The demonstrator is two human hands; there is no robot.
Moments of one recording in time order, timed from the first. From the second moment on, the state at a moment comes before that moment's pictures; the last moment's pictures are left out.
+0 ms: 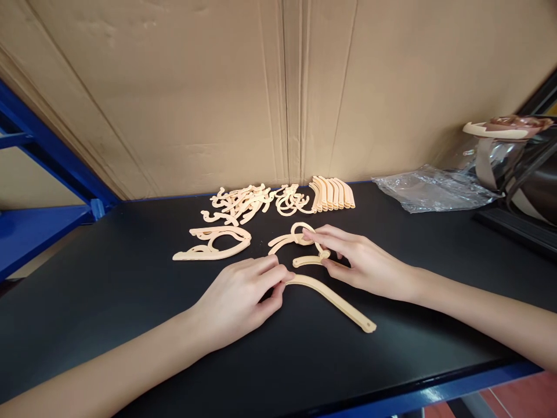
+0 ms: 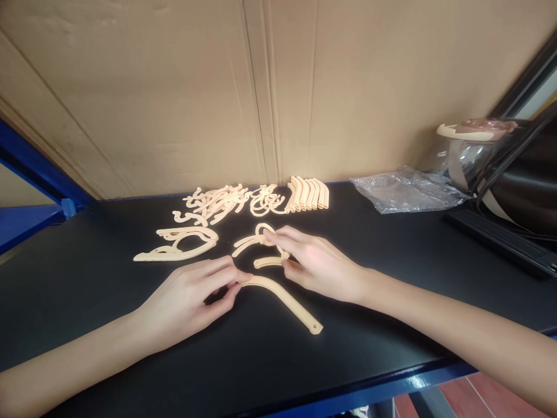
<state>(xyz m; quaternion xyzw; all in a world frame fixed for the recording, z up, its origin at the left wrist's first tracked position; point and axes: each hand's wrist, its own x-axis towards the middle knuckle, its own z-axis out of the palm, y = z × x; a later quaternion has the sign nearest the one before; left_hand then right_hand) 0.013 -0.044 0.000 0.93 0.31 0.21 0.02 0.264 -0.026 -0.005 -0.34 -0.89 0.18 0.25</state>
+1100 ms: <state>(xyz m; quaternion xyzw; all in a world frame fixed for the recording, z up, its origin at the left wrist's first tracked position) 0.013 -0.054 0.002 0.90 0.37 0.19 0.14 0.262 -0.025 0.004 -0.37 -0.77 0.30 0.42</state>
